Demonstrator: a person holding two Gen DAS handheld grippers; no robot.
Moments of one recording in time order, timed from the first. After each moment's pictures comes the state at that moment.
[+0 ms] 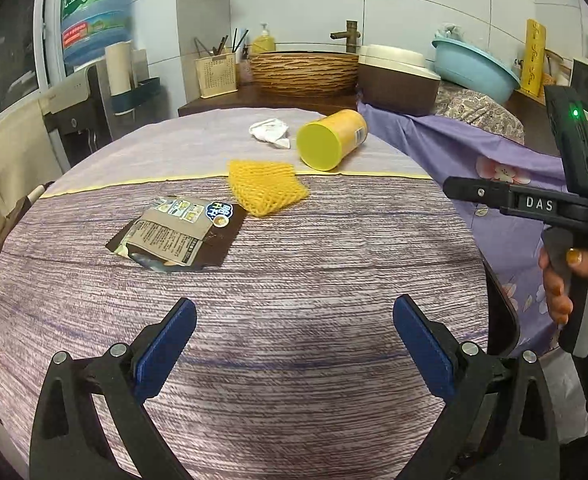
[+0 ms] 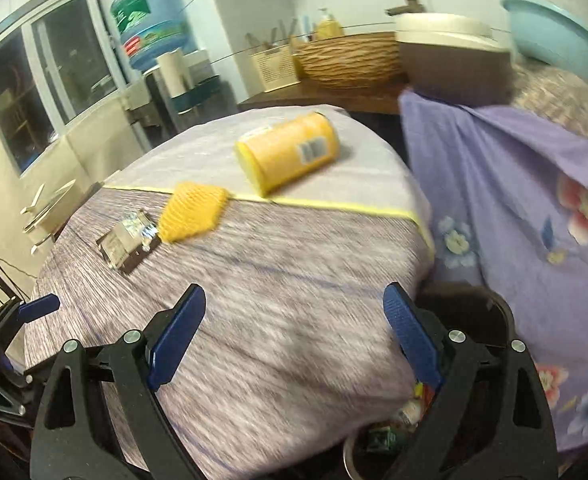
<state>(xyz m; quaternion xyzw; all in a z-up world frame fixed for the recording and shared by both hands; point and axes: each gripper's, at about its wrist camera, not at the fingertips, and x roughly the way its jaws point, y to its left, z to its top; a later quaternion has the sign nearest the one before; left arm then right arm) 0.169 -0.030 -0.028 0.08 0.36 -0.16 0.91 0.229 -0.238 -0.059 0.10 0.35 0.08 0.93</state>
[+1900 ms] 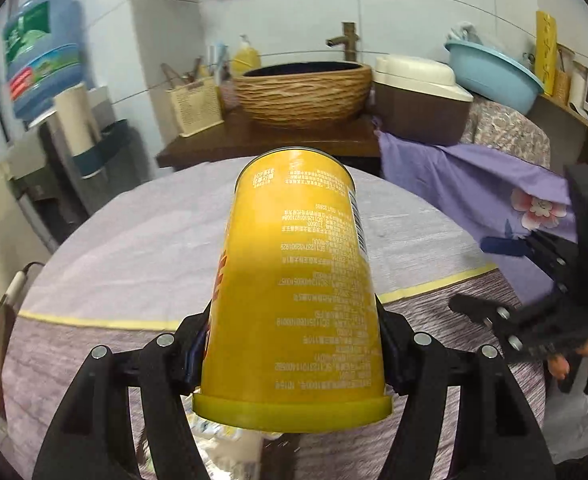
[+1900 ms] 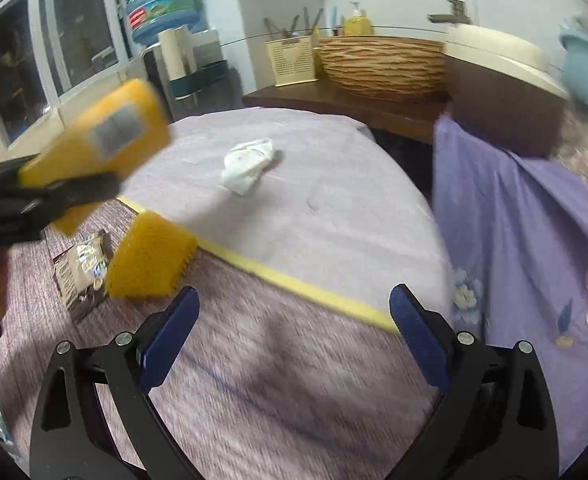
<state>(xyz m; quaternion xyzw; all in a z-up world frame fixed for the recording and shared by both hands) 0.343 -0.041 0.015 0.12 0.35 -0.18 0.91 0.355 -0.230 -0.068 0.03 0.37 0.11 0.92</state>
